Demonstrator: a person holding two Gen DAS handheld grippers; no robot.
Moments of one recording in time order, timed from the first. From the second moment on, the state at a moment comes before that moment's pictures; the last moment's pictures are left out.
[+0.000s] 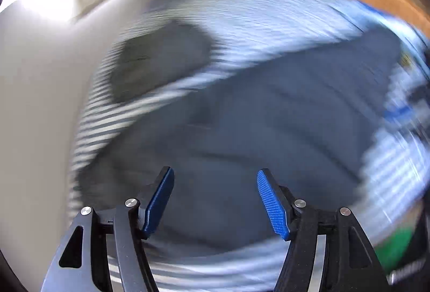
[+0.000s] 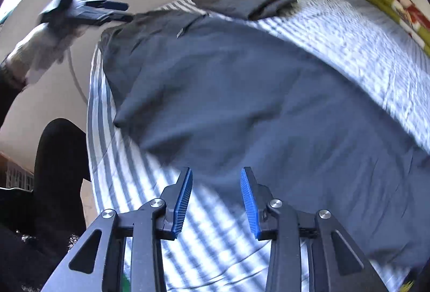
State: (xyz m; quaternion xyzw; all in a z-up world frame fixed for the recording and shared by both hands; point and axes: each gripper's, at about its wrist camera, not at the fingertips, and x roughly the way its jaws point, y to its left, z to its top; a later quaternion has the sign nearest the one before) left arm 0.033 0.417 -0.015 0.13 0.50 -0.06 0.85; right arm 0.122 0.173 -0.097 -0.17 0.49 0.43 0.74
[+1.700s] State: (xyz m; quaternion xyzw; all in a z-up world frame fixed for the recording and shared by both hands) left arm 0.107 0.510 -0.055 -0.04 0.56 -0.06 0.82; right arm 0.111 0.316 -0.123 -0.09 0.44 0.60 0.67
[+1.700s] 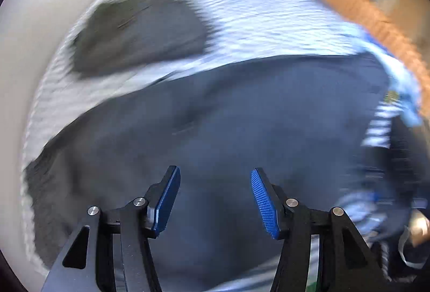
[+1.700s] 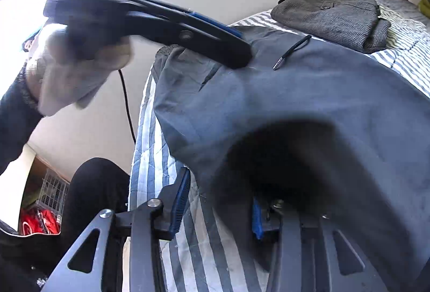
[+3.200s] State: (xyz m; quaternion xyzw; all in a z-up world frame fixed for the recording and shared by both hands) left arm 0.046 0.326 -0.076 0.03 0.59 -0.15 0.79; right arm 0.218 0.029 -0.127 0.02 0.54 0.24 0.81
